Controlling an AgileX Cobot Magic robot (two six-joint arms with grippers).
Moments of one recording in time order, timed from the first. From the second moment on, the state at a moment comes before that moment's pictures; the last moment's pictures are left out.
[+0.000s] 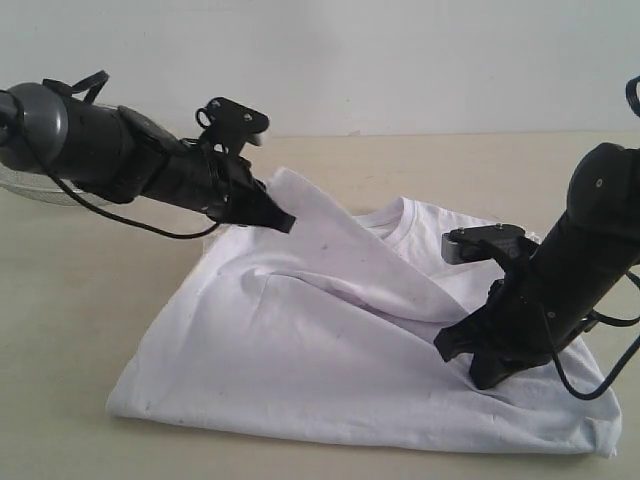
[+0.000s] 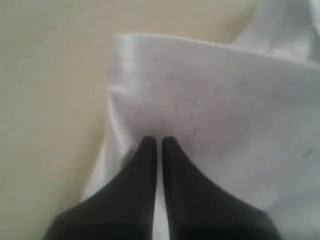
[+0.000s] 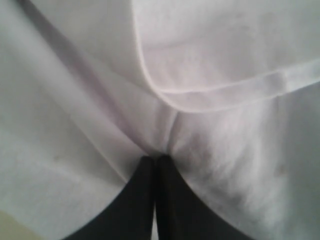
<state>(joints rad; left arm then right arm) -0.38 2.10 -1.29 -1.13 0.16 1.29 0.14 1.81 -0.85 0.43 0.64 -0.43</state>
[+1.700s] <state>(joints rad) -0.37 2.02 -1.07 -1.08 0.40 1.21 0.14 1.70 -0.85 0.48 0.42 -0.57</state>
